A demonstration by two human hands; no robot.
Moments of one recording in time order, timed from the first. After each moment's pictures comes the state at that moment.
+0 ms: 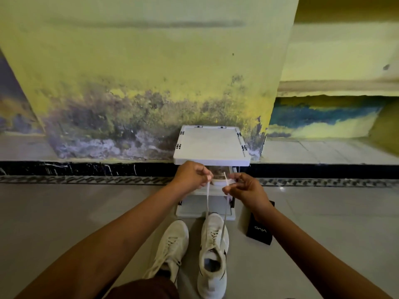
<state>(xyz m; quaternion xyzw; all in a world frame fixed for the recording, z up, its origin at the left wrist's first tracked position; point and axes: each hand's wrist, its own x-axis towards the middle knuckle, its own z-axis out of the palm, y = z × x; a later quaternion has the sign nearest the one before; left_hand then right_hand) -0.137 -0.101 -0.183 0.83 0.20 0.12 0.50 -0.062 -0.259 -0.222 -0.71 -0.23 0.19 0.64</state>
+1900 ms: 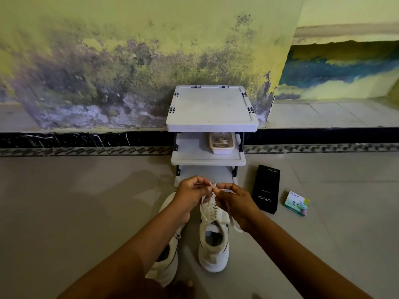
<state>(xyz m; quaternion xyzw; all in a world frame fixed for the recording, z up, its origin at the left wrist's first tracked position) -0.147 -0.115 -0.311 0.64 0.29 0.07 0.71 -0.084 -0.236 -0.322 -0.60 -0.03 0.36 0.71</state>
